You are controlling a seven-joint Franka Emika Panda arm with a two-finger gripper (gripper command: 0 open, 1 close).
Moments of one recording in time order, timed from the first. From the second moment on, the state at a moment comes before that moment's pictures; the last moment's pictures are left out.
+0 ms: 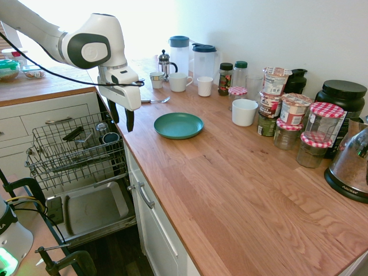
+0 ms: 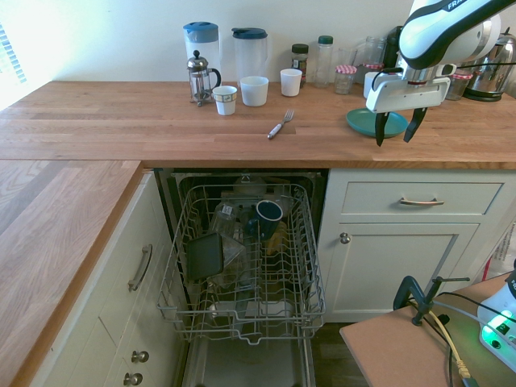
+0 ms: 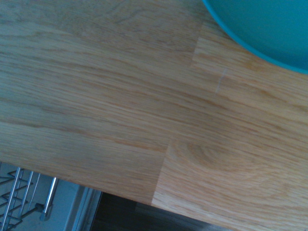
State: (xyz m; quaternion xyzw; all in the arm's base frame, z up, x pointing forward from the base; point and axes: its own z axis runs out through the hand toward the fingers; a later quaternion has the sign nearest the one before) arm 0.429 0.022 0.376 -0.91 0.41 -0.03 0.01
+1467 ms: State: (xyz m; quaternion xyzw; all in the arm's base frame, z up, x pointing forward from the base) arm 0.590 0.137 0.419 -0.75 0.66 -0.10 0.05
